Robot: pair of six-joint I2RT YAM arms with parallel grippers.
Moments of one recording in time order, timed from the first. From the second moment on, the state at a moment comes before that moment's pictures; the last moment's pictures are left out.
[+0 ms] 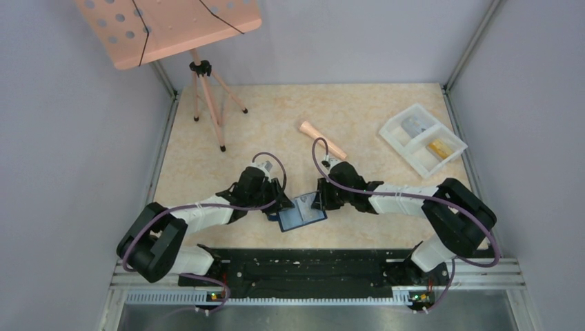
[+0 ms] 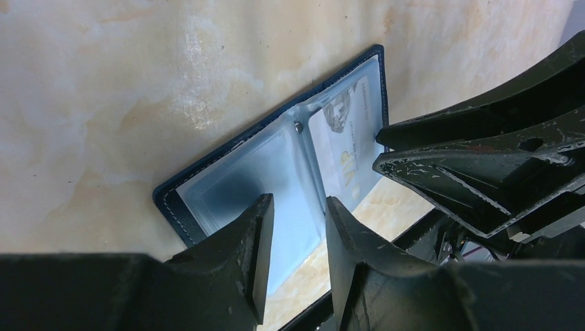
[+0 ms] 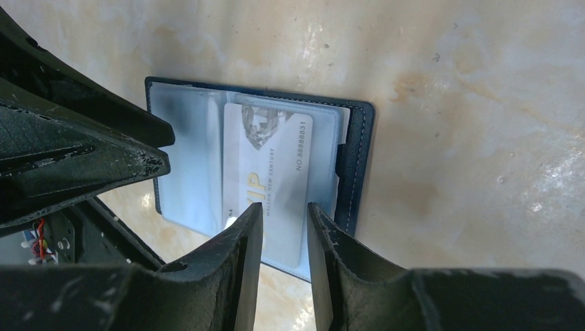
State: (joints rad) left arm -0.58 1.33 0.47 0.12 0.31 -0.86; right arm 0.77 1.53 0.66 0.07 -0.19 0.61
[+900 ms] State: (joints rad) left arm -0.59 1.41 0.44 0.25 0.35 -0.87; right arm 0.77 1.54 0.60 0.21 -0.26 0.68
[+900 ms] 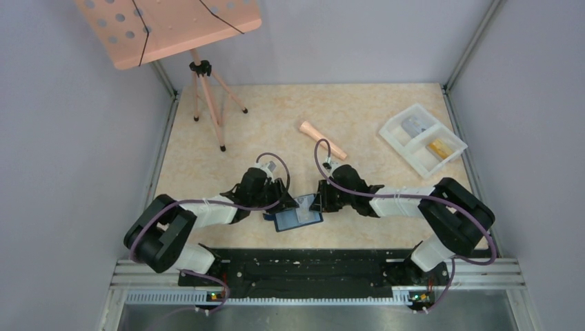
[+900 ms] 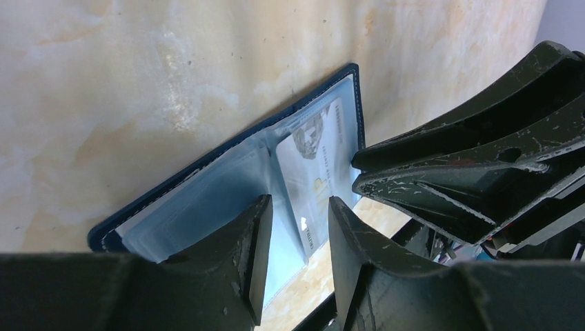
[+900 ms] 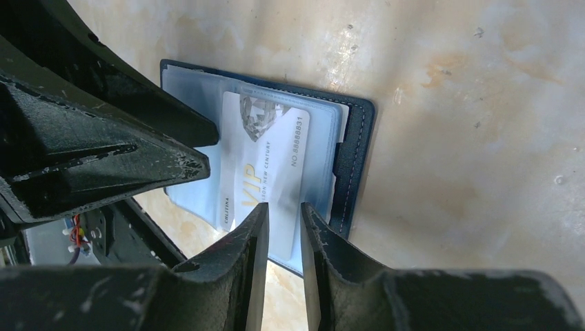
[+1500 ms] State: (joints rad) left arm -0.61 1.48 0.44 0.34 0.38 -0.90; right arm 0.77 1.55 0.58 0.24 -0.26 0.69
